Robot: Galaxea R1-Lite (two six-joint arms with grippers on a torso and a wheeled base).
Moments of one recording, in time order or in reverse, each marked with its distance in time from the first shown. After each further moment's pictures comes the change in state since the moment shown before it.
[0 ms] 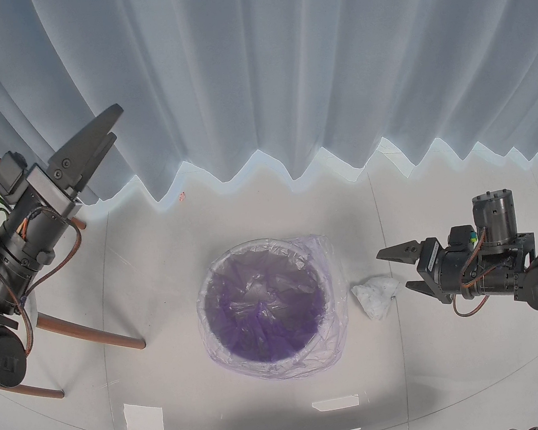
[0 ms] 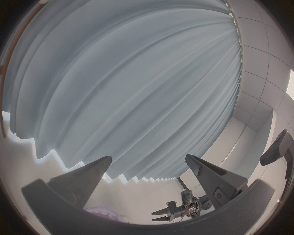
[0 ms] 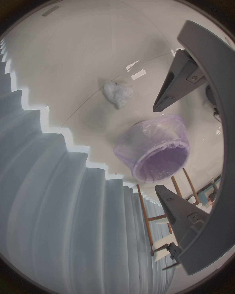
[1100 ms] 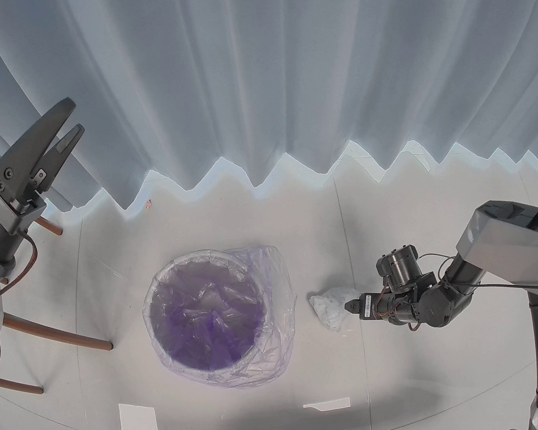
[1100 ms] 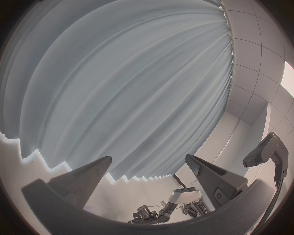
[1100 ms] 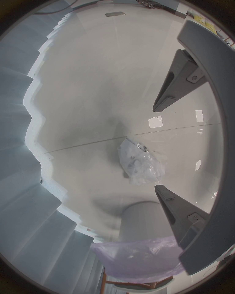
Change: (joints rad) left arm 0.052 -0.178 0.035 0.093 -0.113 -0.005; right arm 0.048 0.642 -0.368 0.010 -0.348 -0.431
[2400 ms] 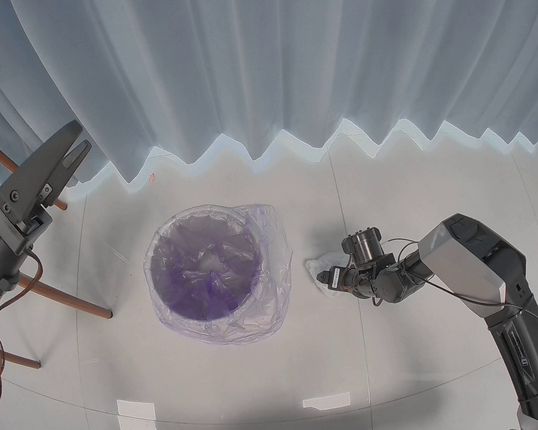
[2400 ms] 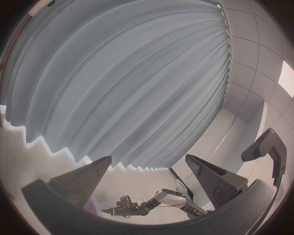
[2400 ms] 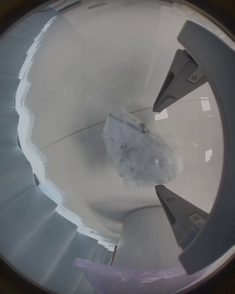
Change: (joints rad) left arm 0.001 0.002 0.044 -0.012 -0.039 0.007; right arm -0.001 0.297 -0.626 0.224 0.000 0.071
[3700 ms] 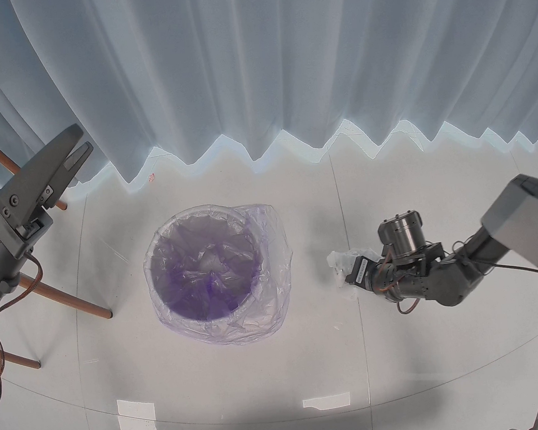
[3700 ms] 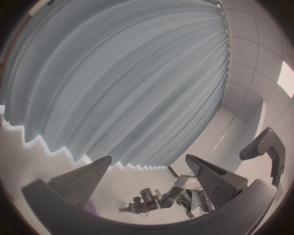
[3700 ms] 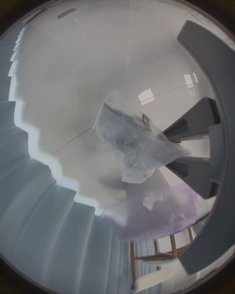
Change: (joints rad) left arm 0.000 -0.002 0.002 0.002 -0.022 0.000; right arm 0.038 -0.456 0.578 -0.157 0.120 0.240
